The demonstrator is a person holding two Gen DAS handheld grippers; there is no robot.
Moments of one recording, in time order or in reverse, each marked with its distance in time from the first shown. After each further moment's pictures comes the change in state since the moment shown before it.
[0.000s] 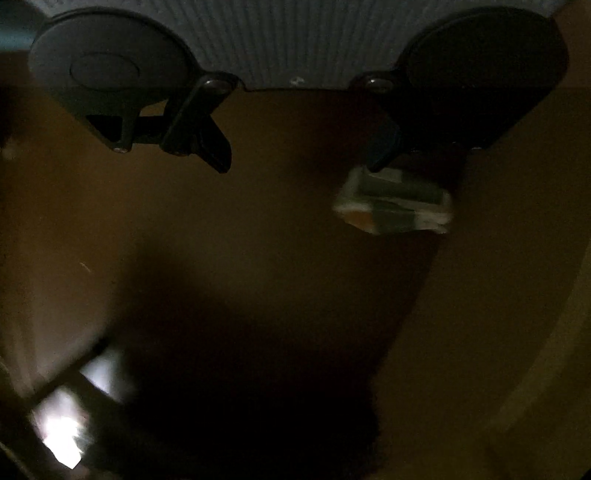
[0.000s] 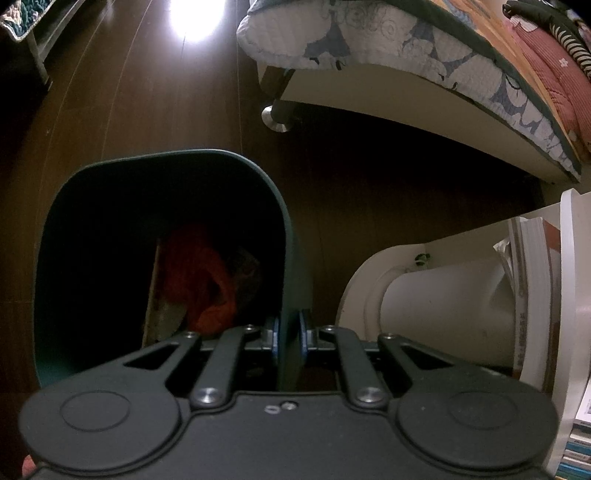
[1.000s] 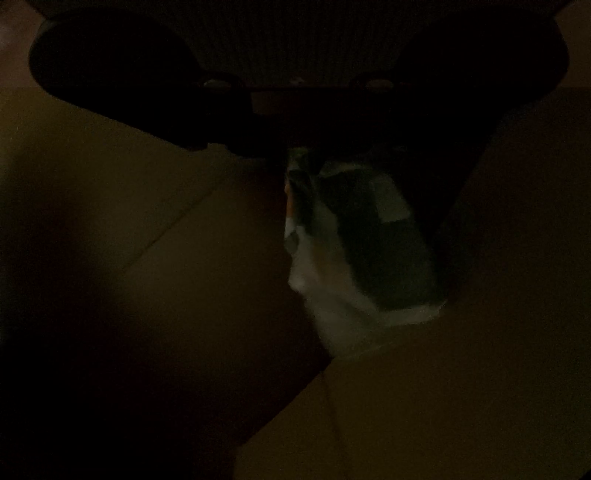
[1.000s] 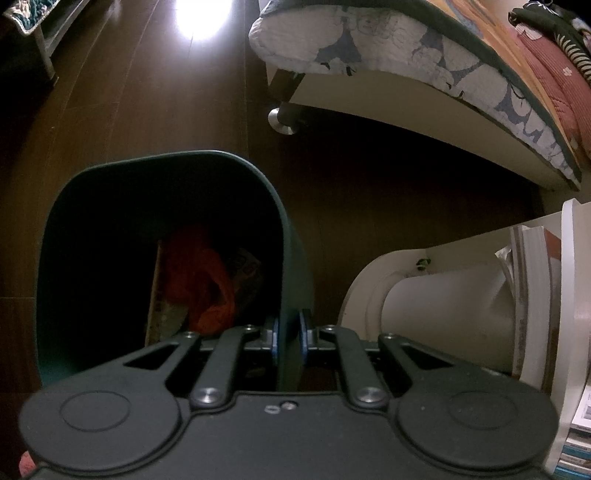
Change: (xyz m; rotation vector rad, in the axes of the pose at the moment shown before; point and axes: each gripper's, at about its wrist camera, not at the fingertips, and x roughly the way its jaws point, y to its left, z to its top) left arm 0.107 0.048 0.024 -0.277 0.095 0.190; right arm -0.003 0.005 0.000 -0.029 -0.006 -0.004
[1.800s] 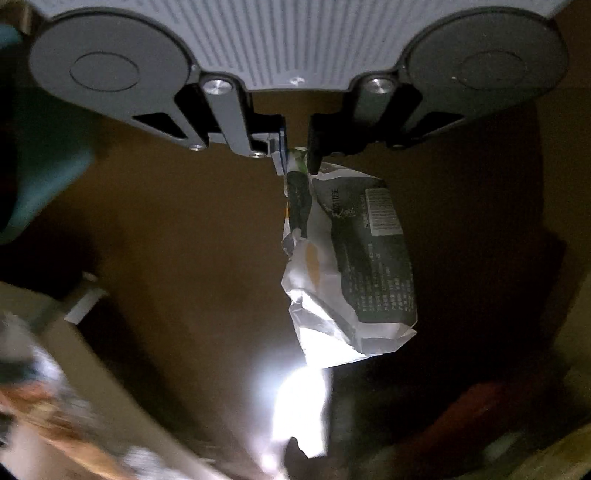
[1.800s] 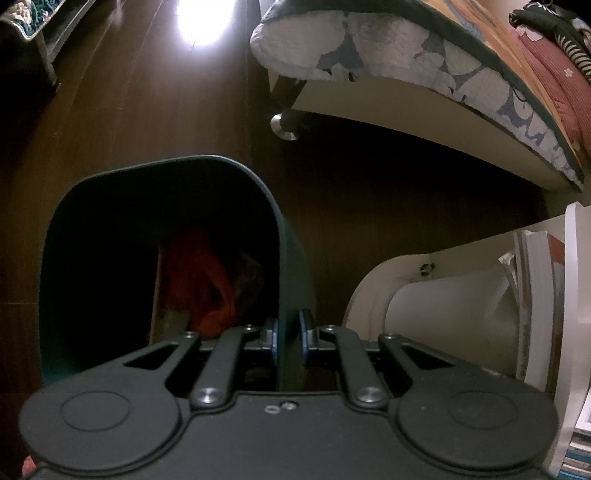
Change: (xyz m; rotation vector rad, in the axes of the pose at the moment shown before) left arm -0.217 -0.093 -0.162 0.976 -0.325 -0.452; right arm -0.006 0.002 0.003 -0.007 -0.018 0.014
